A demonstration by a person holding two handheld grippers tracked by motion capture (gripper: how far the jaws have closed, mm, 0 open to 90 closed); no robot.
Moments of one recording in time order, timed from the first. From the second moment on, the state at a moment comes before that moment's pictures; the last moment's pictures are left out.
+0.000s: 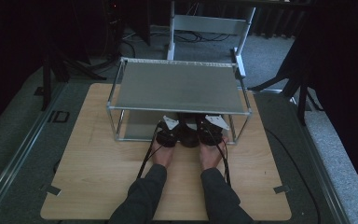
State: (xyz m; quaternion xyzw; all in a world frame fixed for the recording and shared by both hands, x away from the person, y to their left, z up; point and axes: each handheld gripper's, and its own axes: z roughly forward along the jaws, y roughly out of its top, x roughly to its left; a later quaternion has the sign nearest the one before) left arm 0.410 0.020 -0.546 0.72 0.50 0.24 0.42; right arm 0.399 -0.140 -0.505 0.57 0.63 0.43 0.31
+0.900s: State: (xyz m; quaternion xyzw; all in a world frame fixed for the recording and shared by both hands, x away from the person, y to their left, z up) left arm 0.422 0.026 -0.558 0.74 0.51 0.21 0.39; right arm 0.391 -0.138 -0.501 0.49 0.65 0.45 0.37
